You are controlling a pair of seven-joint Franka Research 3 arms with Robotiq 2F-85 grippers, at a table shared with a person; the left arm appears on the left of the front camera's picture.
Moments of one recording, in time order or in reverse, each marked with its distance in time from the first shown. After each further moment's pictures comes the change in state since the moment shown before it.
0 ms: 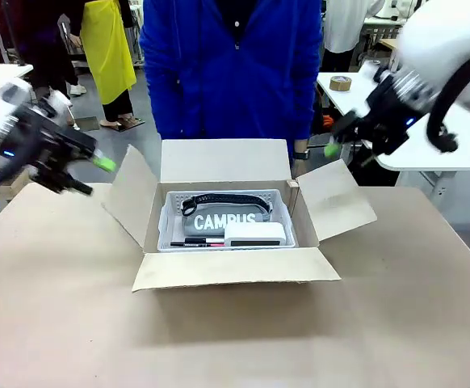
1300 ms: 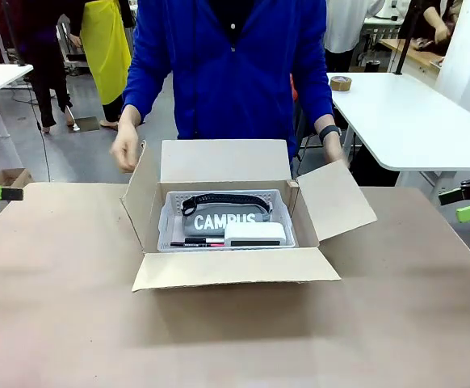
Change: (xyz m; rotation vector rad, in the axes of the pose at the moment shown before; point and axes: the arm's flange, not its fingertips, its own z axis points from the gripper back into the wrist) left arm -0.093 0.120 0.079 -0.366 -0.288 -0.629; right arm -0.153 -0.194 0.055 0.538 -0.187 0.698
